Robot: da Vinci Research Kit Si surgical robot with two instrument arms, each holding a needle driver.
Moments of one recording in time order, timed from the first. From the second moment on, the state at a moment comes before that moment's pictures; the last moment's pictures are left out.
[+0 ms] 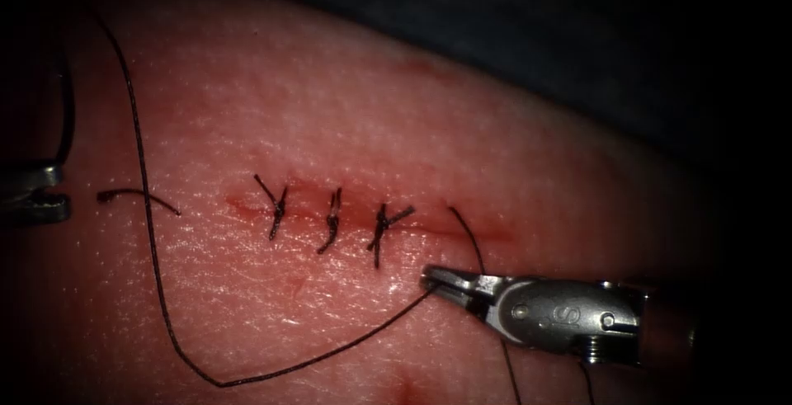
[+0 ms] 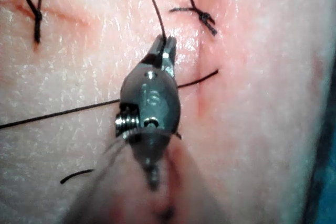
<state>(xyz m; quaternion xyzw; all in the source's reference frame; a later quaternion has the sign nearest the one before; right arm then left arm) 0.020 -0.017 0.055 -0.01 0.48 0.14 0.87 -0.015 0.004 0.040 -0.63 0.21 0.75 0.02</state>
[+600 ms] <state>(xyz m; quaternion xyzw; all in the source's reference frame) 0.024 -0.028 0.048 0.04 0.49 0.12 0.86 -0.015 0.004 0.040 -0.63 0.21 0.75 0.01</state>
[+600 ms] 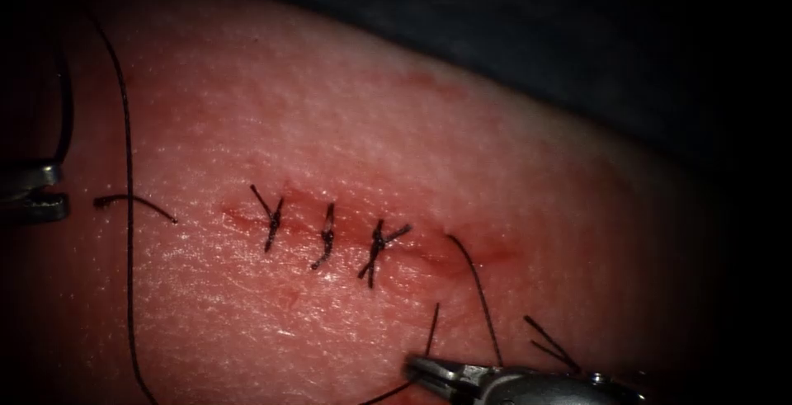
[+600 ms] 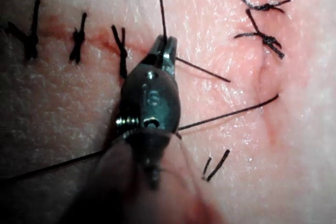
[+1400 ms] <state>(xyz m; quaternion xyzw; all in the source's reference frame) 0.043 -0.039 0.036 0.10 0.53 0.10 0.84 -0.015 0.004 0.041 -0.63 0.21 0.75 0.01</state>
